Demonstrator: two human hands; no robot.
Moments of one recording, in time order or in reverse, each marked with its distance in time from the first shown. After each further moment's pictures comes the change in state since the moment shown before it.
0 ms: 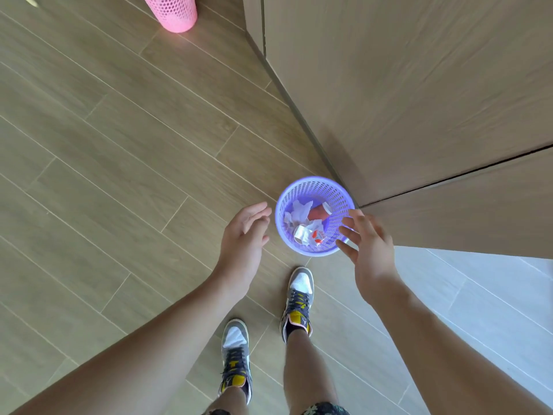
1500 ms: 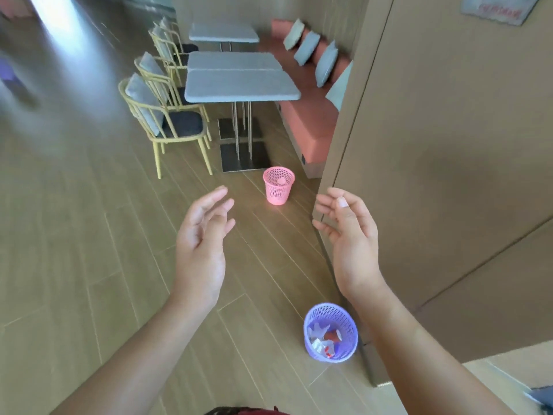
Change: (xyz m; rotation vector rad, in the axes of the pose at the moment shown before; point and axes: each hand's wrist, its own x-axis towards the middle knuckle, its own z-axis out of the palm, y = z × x) left_hand -0.462 0.266 -0.192 -0.374 0.356 0.948; right_hand -0.493 -0.241 0.058 0.056 -0.732 -0.823
